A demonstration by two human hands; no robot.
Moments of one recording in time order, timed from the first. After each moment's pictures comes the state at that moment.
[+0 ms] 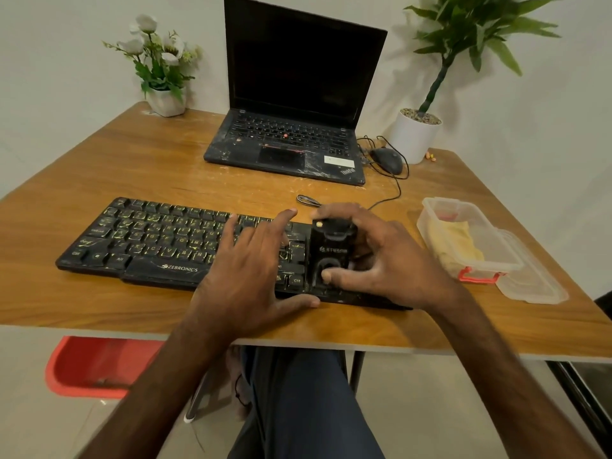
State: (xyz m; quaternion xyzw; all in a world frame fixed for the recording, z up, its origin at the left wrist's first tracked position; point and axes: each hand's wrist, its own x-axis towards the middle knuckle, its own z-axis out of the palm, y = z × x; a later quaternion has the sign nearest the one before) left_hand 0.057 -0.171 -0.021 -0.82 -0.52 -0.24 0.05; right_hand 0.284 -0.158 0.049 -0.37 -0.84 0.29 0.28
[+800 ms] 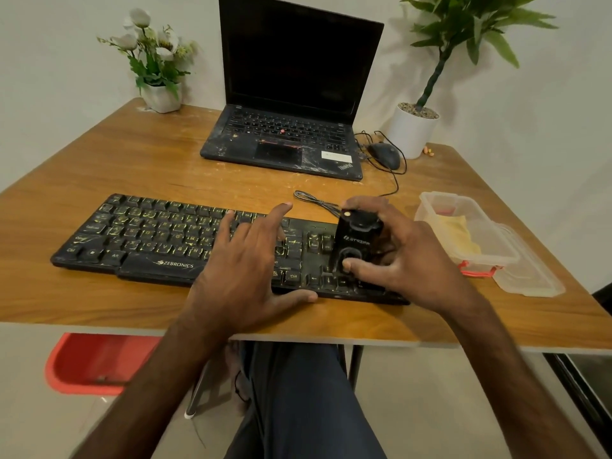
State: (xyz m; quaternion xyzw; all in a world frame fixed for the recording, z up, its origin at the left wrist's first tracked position) left_hand 0.057 -0.172 -0.020 -0.81 -0.52 -0.25 0.04; right_hand 0.306 -0.170 0.048 -0.42 -0.82 0.24 0.31
